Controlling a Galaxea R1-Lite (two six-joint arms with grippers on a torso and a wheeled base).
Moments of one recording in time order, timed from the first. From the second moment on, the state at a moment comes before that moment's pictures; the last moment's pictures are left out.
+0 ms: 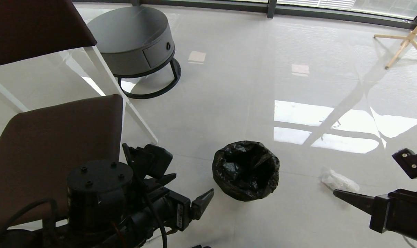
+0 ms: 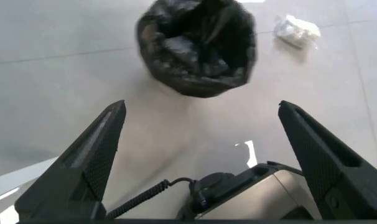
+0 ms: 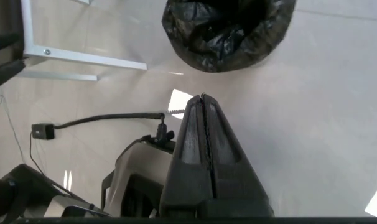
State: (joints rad) left arm -0.80 1.53 -0.44 -0.78 0.27 -0.11; right arm 0.40 1.22 -0.31 -0.57 0.17 0.36
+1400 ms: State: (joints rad) left arm -0.80 1.60 -0.45 -0.85 0.25 -0.15; right arm 0.22 1.52 -0.29 -0.66 0.15 0.06
